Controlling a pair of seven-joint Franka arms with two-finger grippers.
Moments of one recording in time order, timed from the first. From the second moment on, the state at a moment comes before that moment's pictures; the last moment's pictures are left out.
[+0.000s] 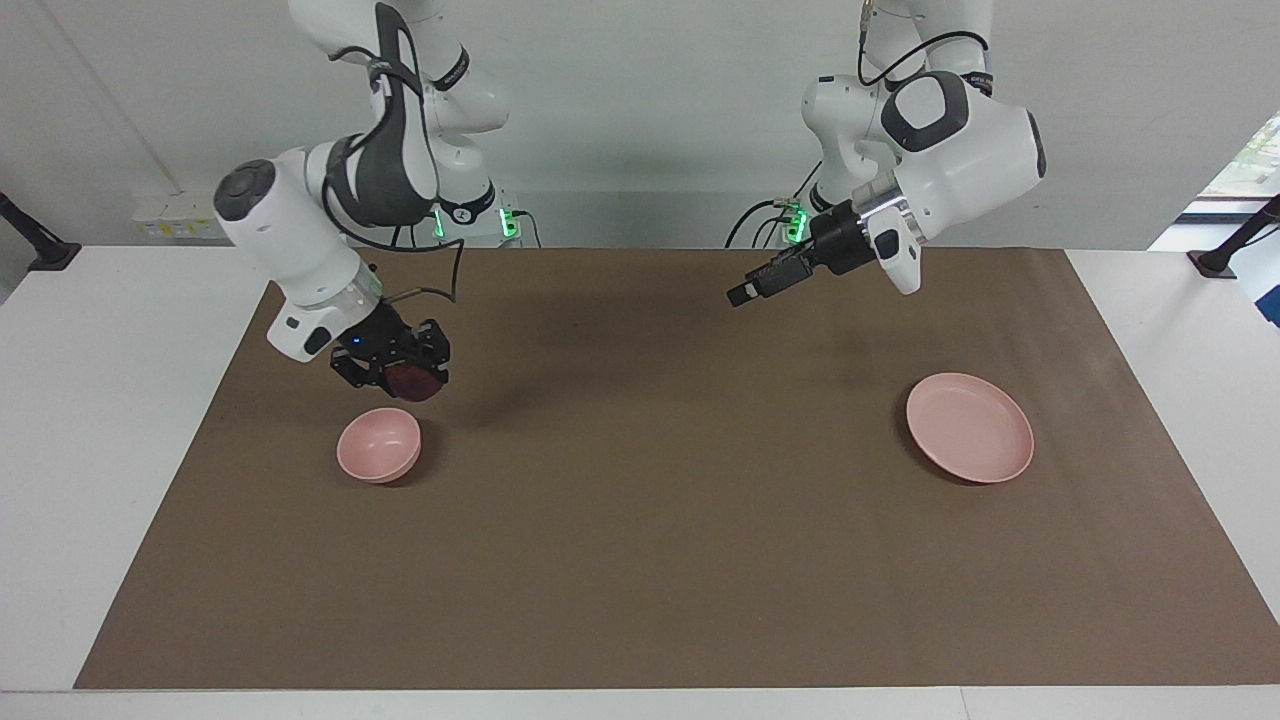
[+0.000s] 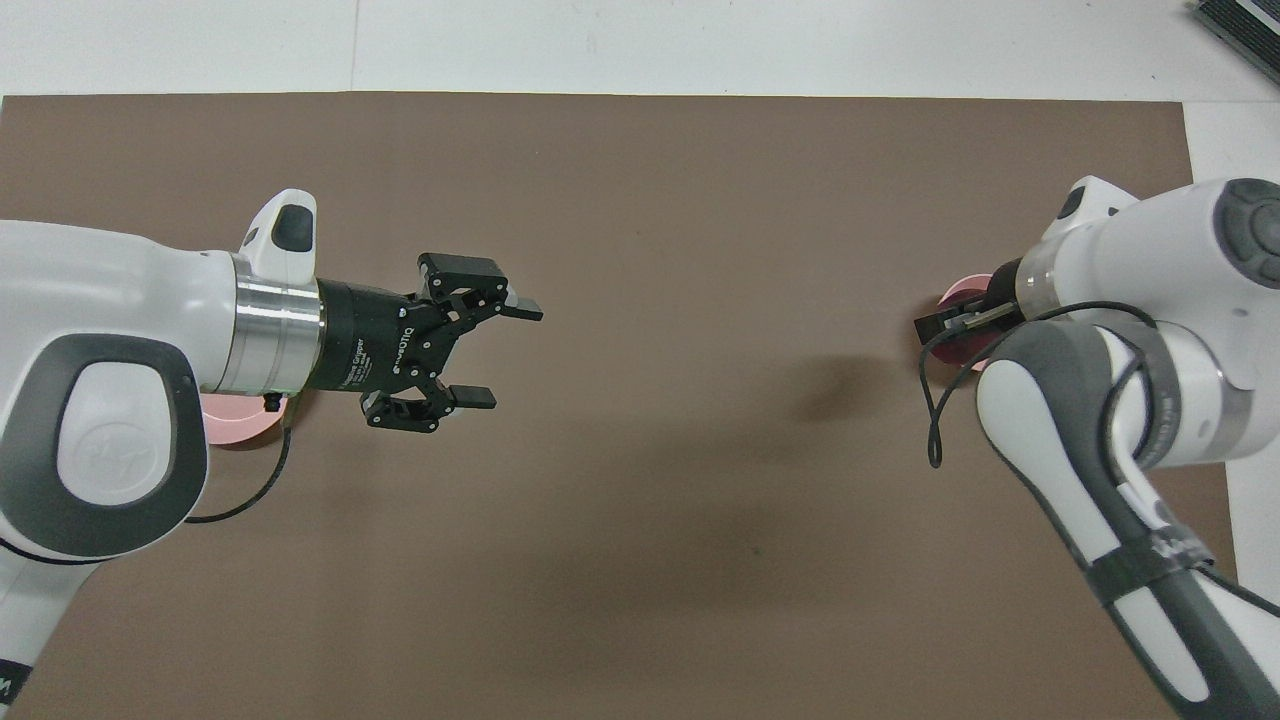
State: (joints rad) left arm -0.28 -0.04 -0.04 -1.92 -0.77 1.99 -0.60; right arm 0.12 0.18 -0.04 -1.91 -0.11 2.20 -0.25
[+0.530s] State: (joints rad) left arm -0.24 -0.04 -0.04 -1.90 -0.48 1.99 -0.25; right arm 0.08 0.28 -0.04 -1.90 -0.20 2.30 -0.25
